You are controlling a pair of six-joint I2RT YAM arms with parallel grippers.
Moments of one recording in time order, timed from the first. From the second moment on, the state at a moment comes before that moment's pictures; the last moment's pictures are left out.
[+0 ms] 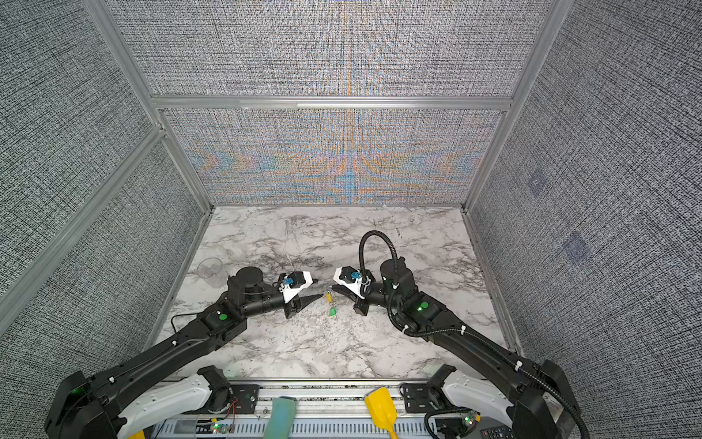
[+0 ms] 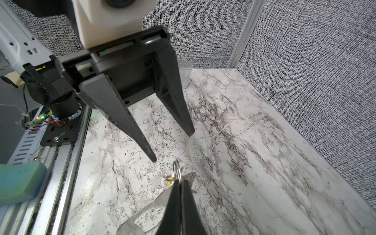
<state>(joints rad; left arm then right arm) -0.72 0.99 0.56 0.14 0.46 0.32 0.71 1.06 0.70 0.03 -0.49 -0.31</state>
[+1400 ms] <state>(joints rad) -0.73 1.18 0.46 0.50 0.27 0.31 0.79 1.27 1.00 -0.34 0.02 0.22</state>
